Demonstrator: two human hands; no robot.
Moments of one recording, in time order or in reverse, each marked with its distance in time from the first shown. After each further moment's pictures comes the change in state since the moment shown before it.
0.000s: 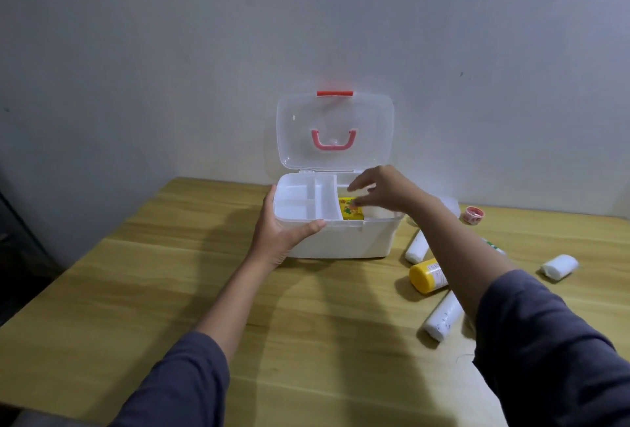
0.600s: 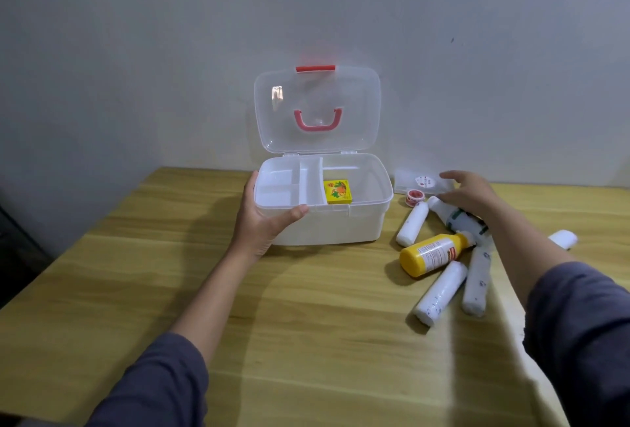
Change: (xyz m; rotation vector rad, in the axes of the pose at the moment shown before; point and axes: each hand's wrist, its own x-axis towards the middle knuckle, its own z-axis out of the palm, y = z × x) left_hand 0.002 -0.004 0.002 -0.001 0.021 0.013; right_hand -0.058 0.140 -0.018 0.103 0.207 0.593
